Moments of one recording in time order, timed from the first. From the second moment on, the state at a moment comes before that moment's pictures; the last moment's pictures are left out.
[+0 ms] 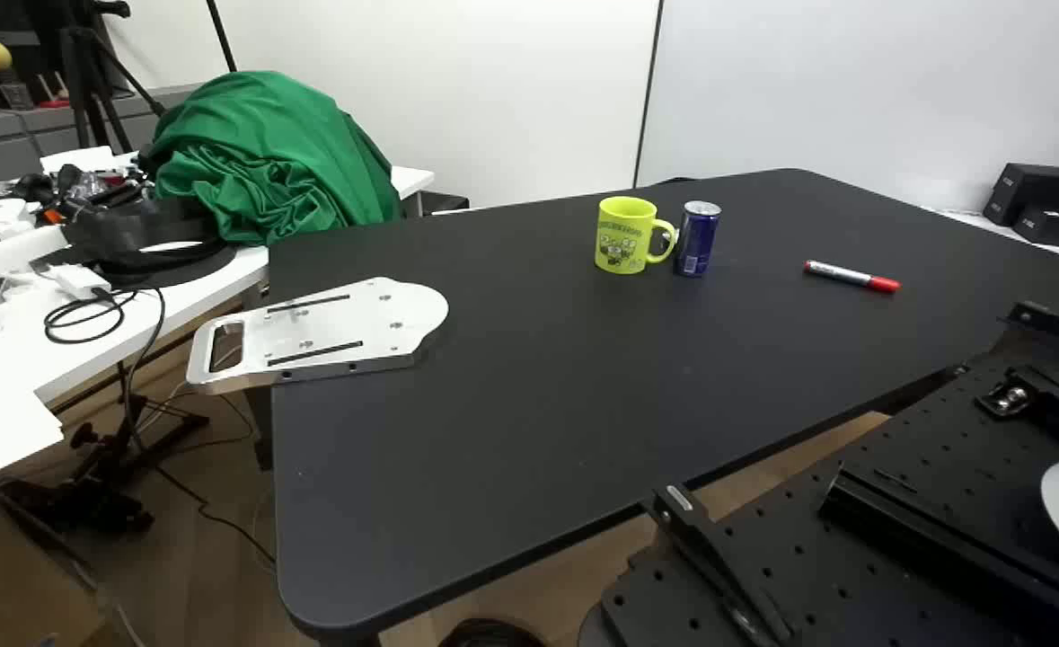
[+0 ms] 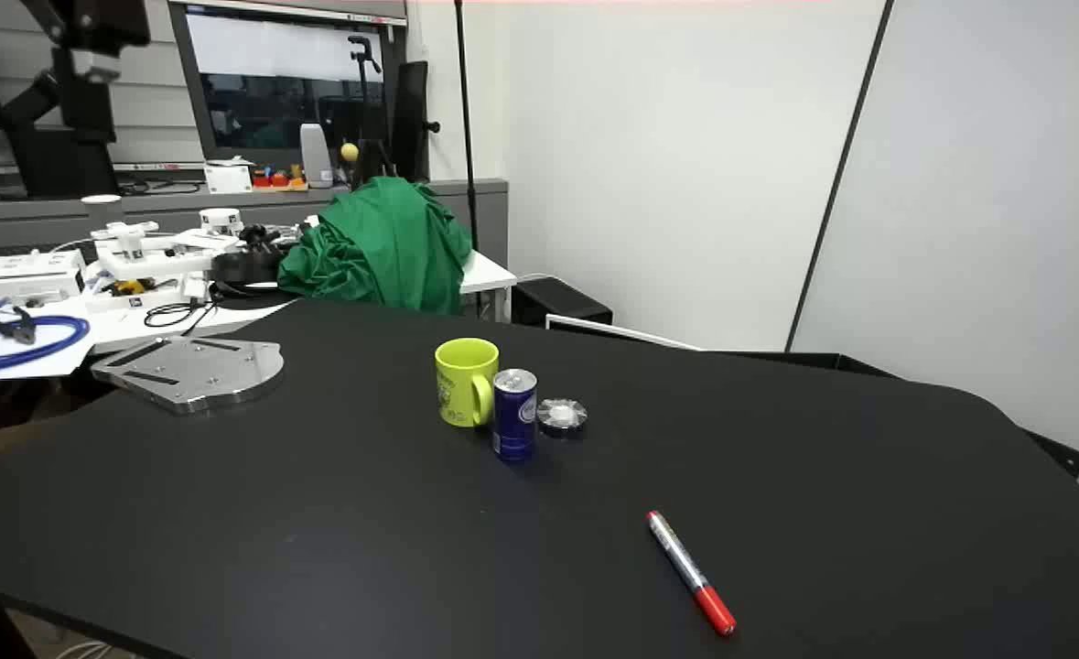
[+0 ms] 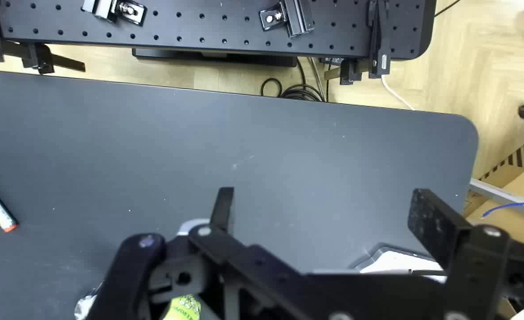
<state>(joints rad) 0.09 -0.79 0.07 -2.69 0.16 1.80 0.07</state>
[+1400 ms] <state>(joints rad) 0.06 -0.79 -0.04 -2.65 -0.05 1.76 -0.23</state>
